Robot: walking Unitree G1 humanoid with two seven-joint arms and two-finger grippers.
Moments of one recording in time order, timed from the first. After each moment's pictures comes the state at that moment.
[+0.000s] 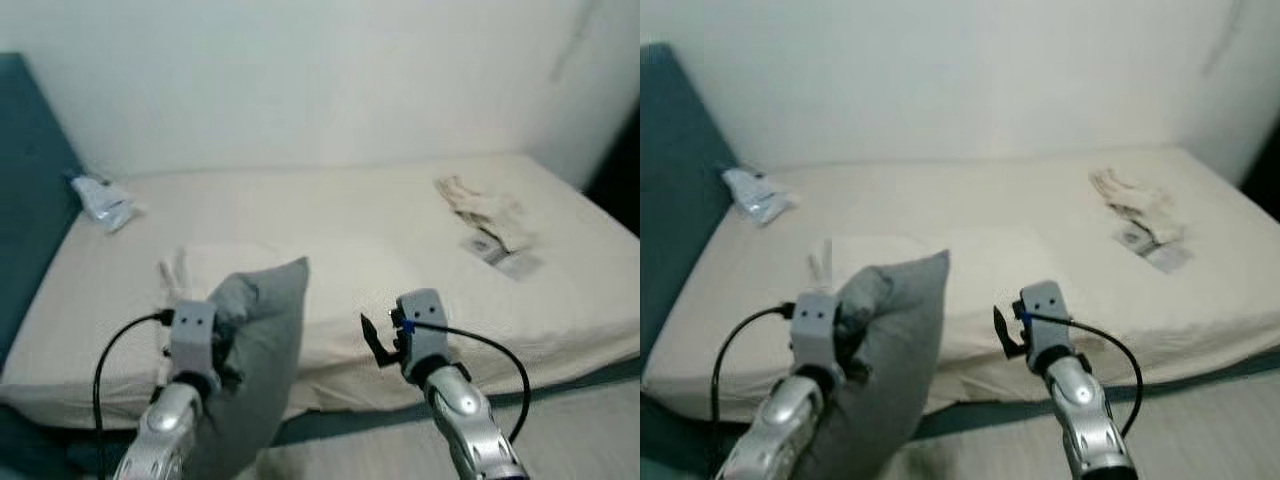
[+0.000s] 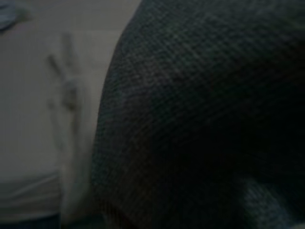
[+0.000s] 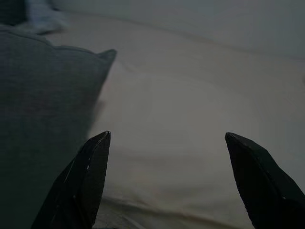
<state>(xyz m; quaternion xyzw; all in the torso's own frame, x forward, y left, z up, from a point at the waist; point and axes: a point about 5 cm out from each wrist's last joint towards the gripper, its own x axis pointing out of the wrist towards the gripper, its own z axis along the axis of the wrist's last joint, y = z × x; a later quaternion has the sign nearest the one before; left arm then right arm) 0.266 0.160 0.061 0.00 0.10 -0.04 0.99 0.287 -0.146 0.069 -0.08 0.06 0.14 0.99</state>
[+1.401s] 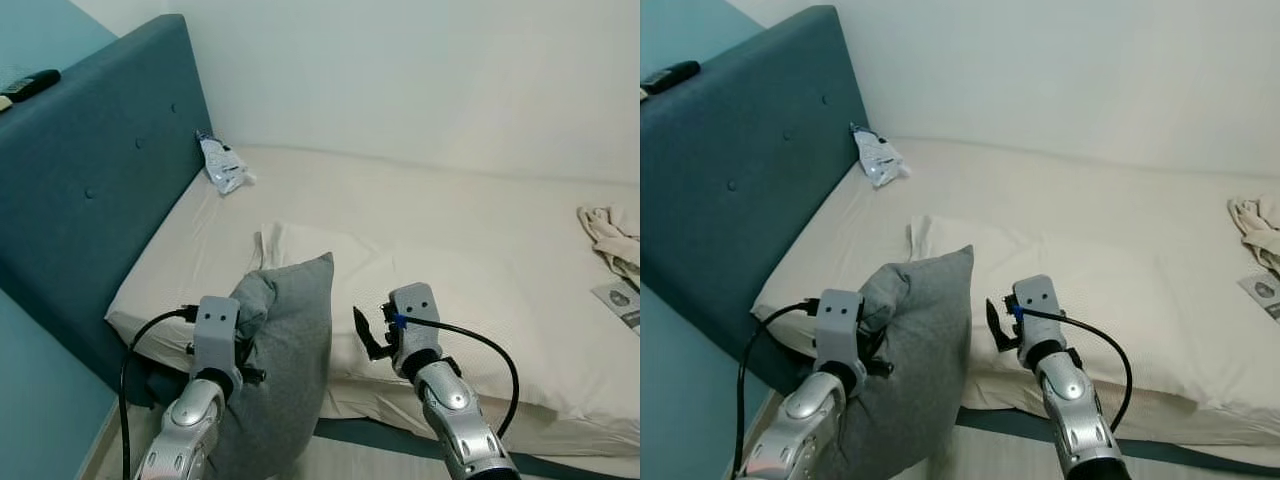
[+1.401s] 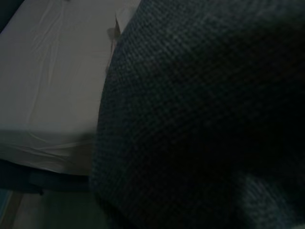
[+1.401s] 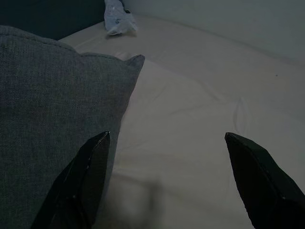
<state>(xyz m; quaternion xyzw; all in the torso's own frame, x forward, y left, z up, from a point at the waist) 0.269 0.134 0.067 -0.02 0.10 -0.06 0.99 0.293 -0.146 0.071 -0.07 0.05 0.12 0.99</state>
